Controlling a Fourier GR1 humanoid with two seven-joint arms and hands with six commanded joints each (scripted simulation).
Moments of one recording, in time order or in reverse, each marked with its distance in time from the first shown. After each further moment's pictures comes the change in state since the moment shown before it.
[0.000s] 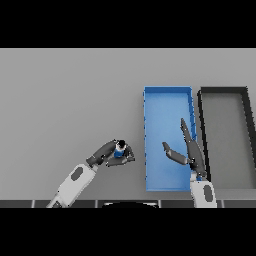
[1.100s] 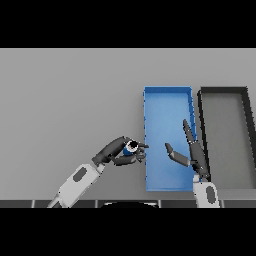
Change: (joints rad) left arm -0.041 -0.016 -0.041 -0.258 0.002 0.072 0.142; right arm 0.018 -0.023 -0.010 -0.016 -0.005 0.011 -0.028
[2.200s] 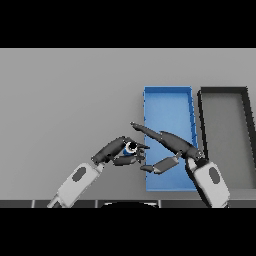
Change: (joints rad) left arm -0.003 0.001 0.010 -0.015 0.001 -0.045 -0.002; right arm -0.398 -0.191 0.192 -0.230 -0.487 0.452 0.339
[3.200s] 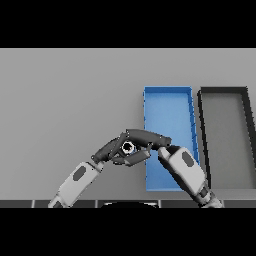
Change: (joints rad) left arm -0.006 -0.013 0.020 0.004 -0.025 -0.026 0.018; right arm -0.232 0.176 0.116 0.205 -0.103 0.078 0.097
